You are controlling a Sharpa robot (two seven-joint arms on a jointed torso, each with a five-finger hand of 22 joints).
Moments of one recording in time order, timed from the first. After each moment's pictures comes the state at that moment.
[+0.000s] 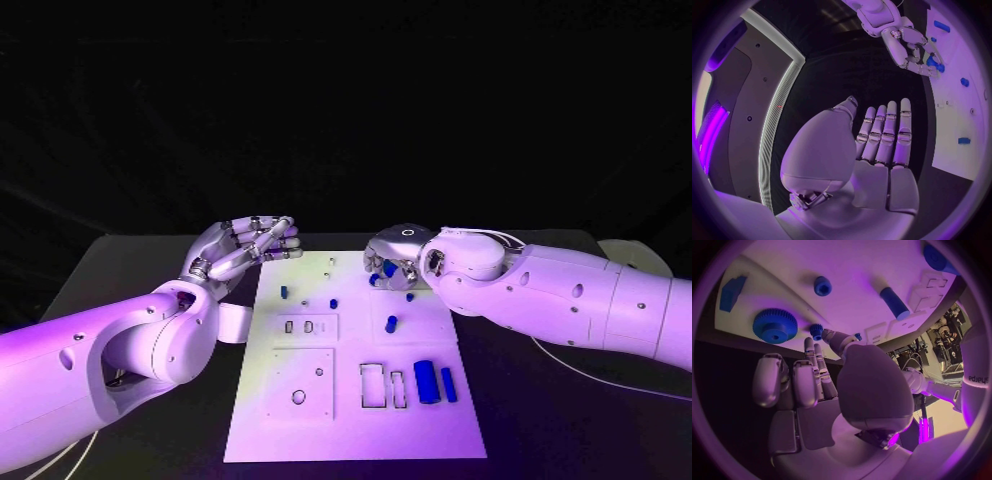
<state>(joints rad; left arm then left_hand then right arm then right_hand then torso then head) 1.19 -0.93 -0.02 1.70 -0.03 -0.41 0.53 1.46 -0.09 0.27 0.27 0.05 0.83 0.21 0.28 0.18 0.97 0.18 0.10 0.06 0.92 0.15 0.28 0.18 0.17 0.88 0.26 0.29 0.09 1.32 -0.62 -0.13 1.32 -1.71 -0.16 -0.10 1.31 -0.23 0.53 0.09 0.18 0.95 0.15 0.24 0.27 1.14 0.10 0.07 0.14 1.47 0.00 1.36 1.23 0.08 1.41 0.11 1.30 1.16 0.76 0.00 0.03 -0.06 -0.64</state>
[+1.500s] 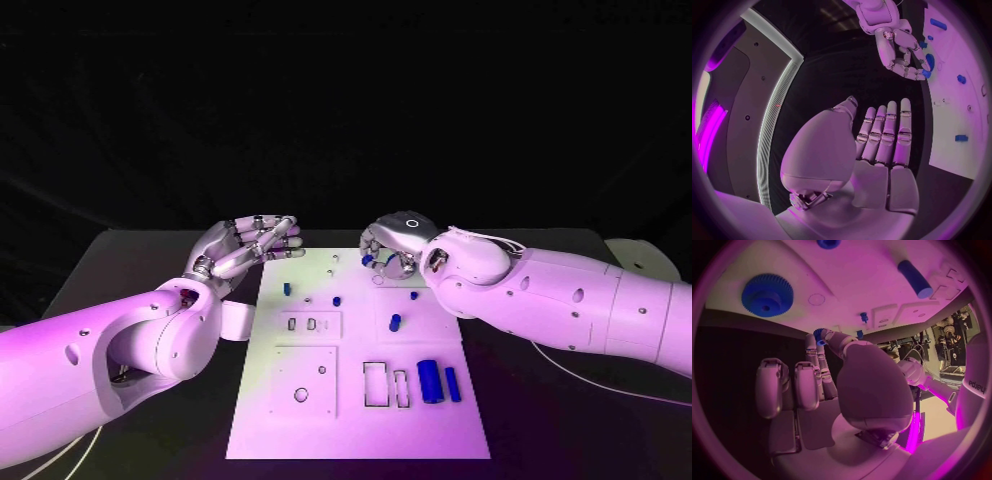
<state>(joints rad) 1.19 -0.93 -0.02 1.69 -0.03 -0.40 0.52 1.46 -0.09 0.27 0.27 0.05 0.83 0.21 0.27 0.18 0.96 0.19 0.10 0.06 0.92 0.15 0.28 0.19 0.17 0.88 0.26 0.29 0.08 1.32 -0.61 -0.13 1.32 -1.72 -0.40 -0.12 1.34 -0.16 0.58 0.06 0.13 1.03 0.12 0.33 0.33 1.25 0.06 0.09 0.21 1.46 -0.01 1.40 1.26 0.07 1.44 0.09 1.39 1.27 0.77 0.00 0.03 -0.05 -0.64</state>
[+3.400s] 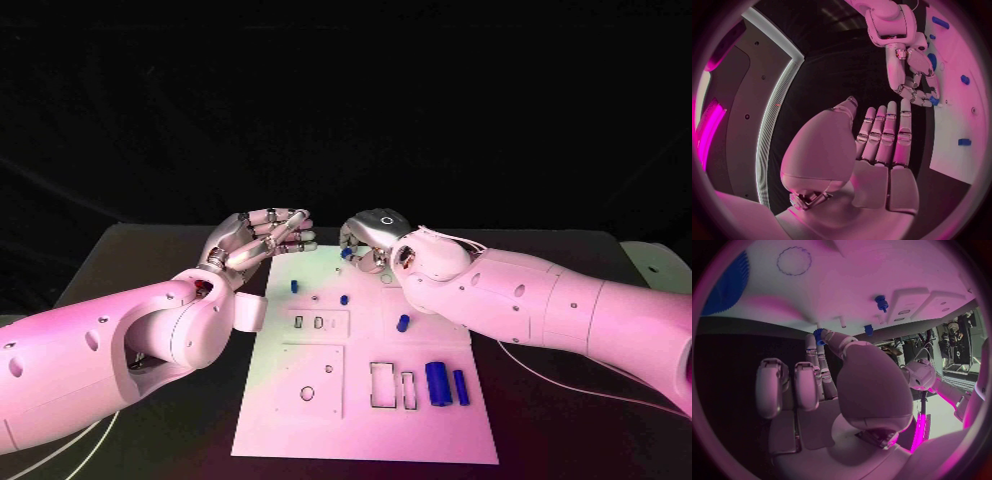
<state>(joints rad) 1.20 -0.91 -0.02 1.67 -0.03 -0.40 0.52 1.46 -0.09 0.27 0.28 0.05 0.83 0.21 0.27 0.18 0.96 0.19 0.09 0.06 0.92 0.15 0.27 0.19 0.17 0.88 0.26 0.29 0.08 1.30 -0.40 -0.13 1.11 -1.68 -0.44 -0.13 1.34 -0.16 0.58 0.06 0.11 1.02 0.12 0.33 0.33 1.25 0.06 0.09 0.21 1.46 -0.01 1.40 1.26 0.07 1.44 0.09 1.39 1.28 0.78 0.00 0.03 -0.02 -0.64</state>
